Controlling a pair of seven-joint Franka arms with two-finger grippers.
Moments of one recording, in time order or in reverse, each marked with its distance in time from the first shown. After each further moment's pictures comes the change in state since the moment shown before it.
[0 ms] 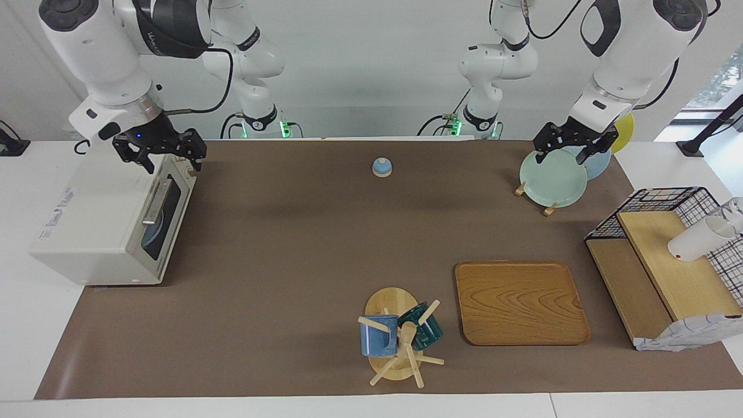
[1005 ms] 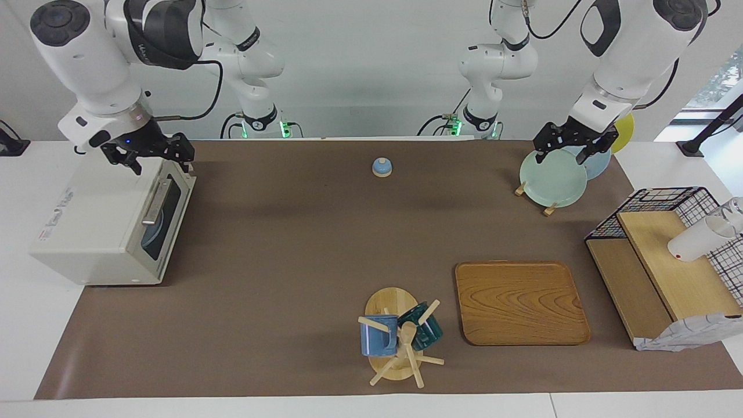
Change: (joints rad) left arm 0.000 0.000 0.000 0.000 0.000 0.000 0.000; right arm -0.025 0.018 0.002 -0.024 -0.054 -0.011 -0.070
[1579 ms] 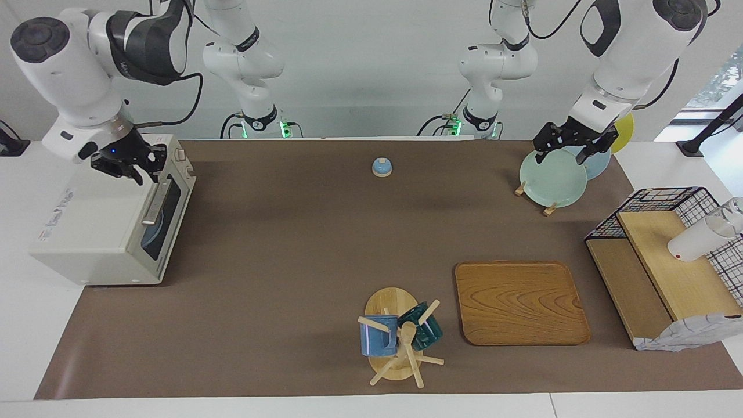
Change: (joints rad) left arm 0.000 0.000 0.000 0.000 0.000 0.000 0.000; right arm -0.050 0.004 -0.024 -0.015 -0.027 0.030 -0.171
